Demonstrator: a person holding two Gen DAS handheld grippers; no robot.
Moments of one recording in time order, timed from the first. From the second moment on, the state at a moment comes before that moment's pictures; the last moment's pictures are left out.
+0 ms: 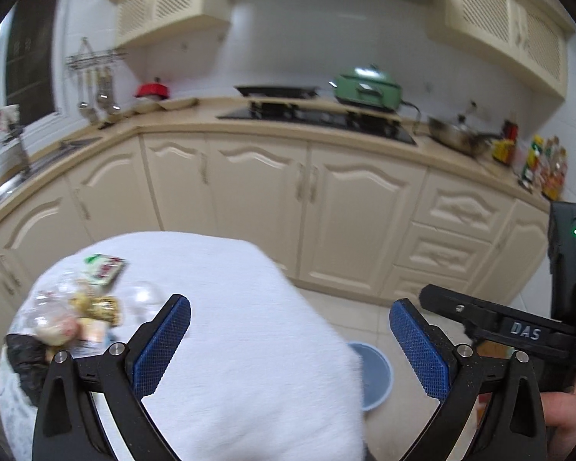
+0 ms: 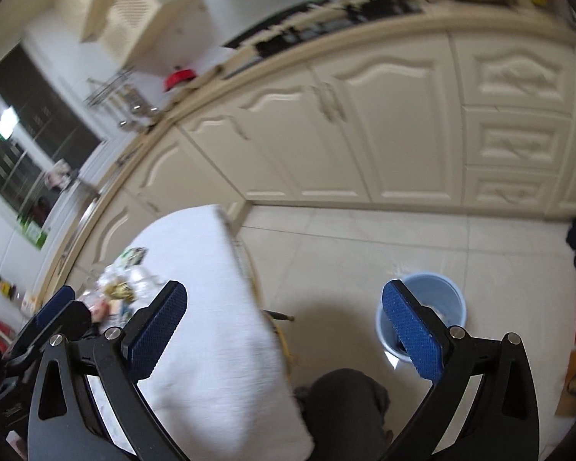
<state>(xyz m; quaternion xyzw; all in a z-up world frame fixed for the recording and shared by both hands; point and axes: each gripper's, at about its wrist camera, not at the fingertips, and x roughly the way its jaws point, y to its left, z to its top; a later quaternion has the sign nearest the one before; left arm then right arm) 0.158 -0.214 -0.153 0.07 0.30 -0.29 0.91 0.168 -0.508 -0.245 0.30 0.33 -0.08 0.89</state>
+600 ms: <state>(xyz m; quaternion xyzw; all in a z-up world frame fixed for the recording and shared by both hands) 0.051 -0.047 -0.109 -0.01 0.24 -0.14 0.96 0.188 -0.332 -0.162 0.13 0.28 0.03 0.95</state>
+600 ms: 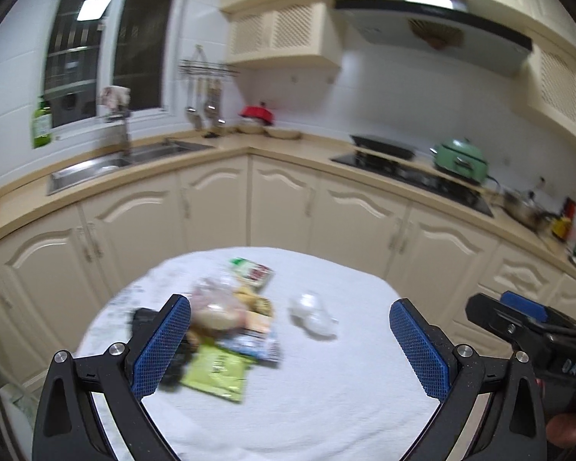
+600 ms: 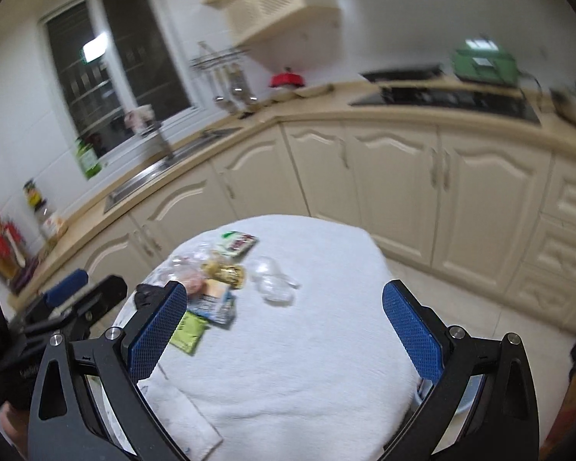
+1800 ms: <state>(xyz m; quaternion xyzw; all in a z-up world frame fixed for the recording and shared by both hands) 0.215 -0.025 -0.206 -0.07 0.40 0.00 0.91 0.357 -0.298 -0.283 0.07 0.43 0.03 0.90</state>
